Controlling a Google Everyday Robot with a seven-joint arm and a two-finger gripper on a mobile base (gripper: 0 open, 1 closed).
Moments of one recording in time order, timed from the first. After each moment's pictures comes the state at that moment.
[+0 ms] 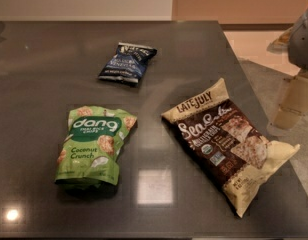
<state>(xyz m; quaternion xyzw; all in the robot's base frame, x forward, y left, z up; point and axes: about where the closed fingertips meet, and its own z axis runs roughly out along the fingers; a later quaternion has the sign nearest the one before) 0.438 -0.216 0.977 -0.60 0.78 -0.04 0.16</state>
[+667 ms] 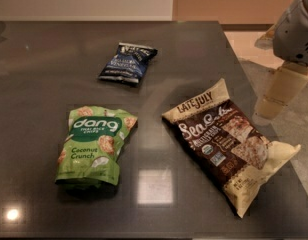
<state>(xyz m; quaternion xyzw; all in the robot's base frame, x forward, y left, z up) 0.459 -0.202 0.975 -0.60 0.78 -0.02 0.17</state>
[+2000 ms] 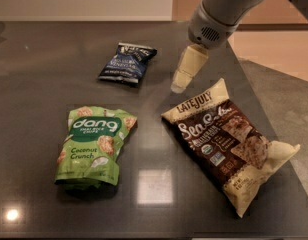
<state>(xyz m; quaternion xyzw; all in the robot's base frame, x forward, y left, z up) 0.578 -0.084 0.944 -0.59 0.78 0.04 0.22</state>
